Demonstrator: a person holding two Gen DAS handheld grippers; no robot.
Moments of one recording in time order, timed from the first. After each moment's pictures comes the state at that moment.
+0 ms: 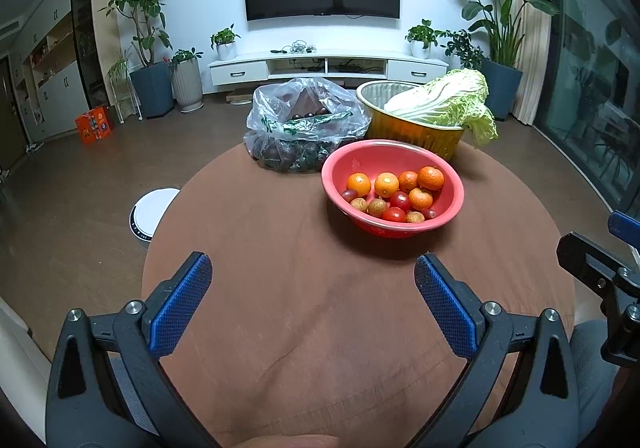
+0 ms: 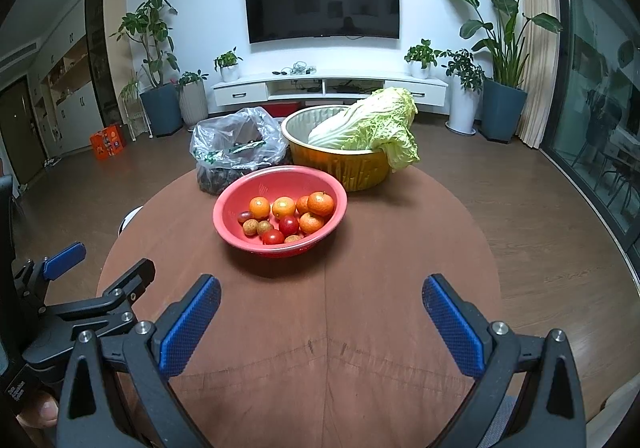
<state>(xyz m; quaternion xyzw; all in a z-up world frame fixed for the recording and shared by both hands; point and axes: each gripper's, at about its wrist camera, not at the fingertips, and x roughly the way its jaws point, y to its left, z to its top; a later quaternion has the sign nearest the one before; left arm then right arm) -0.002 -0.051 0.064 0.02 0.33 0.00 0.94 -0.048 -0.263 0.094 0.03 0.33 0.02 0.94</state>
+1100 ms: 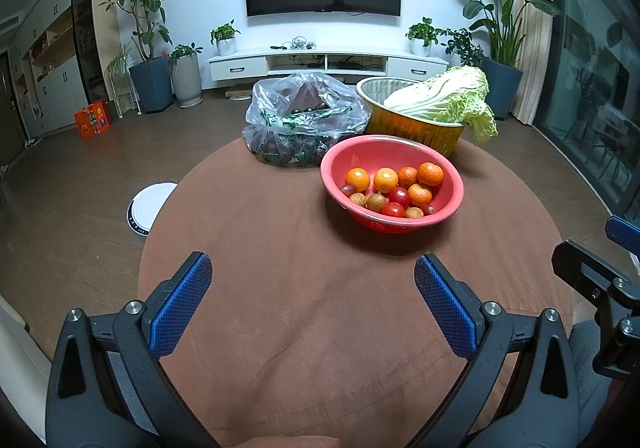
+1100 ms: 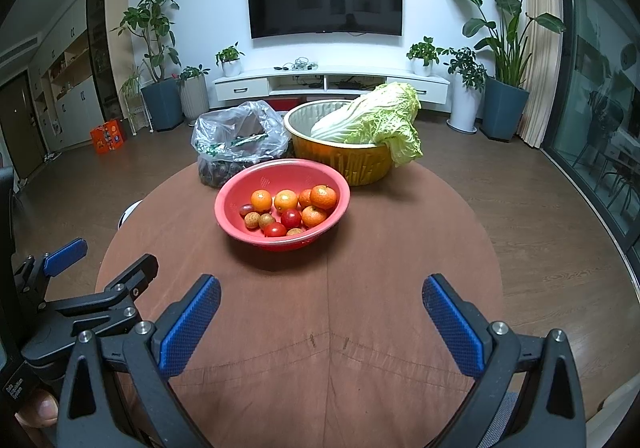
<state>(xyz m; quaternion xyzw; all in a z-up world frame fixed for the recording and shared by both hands) -0.005 -0.053 0.058 0.01 0.34 0.00 0.94 -0.053 -0.261 0.085 0.02 0.33 0.02 0.94</state>
